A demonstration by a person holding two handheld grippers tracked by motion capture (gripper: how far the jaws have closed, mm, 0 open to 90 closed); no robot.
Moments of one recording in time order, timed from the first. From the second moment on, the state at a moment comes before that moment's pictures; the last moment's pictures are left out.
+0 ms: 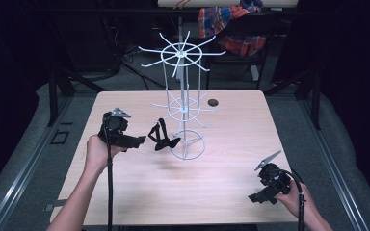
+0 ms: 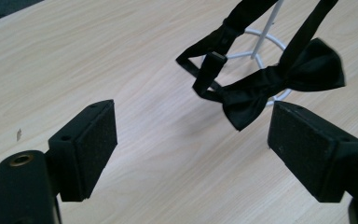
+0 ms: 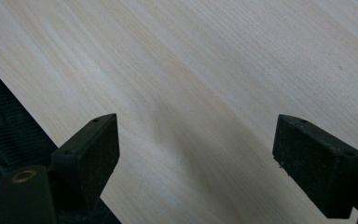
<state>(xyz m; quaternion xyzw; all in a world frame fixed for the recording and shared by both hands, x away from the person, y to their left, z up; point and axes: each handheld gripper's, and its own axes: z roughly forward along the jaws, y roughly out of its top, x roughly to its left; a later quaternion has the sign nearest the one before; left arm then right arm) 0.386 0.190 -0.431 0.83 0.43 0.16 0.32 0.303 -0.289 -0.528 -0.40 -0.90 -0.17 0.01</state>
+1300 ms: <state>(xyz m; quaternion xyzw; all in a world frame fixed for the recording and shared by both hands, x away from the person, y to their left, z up) 0.324 0.233 -0.499 0.84 0.48 0.13 0.19 0.302 -0.289 -0.528 -0.39 -0.90 -0.17 0.00</state>
